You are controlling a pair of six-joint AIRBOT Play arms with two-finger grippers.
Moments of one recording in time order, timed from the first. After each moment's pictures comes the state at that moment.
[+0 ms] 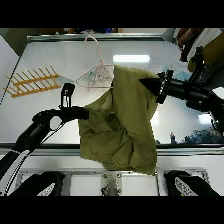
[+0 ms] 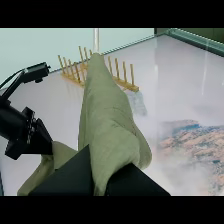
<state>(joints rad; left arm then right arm) -0.36 -1.01 0.71 1.41 -0.56 -1.59 -0.06 -1.06 0.98 -0.01 1.15 0.06</state>
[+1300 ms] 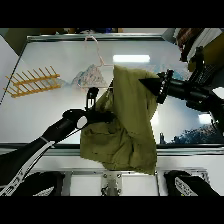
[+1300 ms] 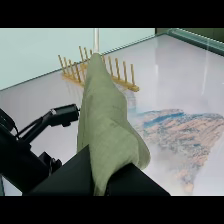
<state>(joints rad) -0.63 -1.28 0.85 1.37 -0.55 -1.89 -0.06 -1.06 0.98 -0.01 1.16 0.07</state>
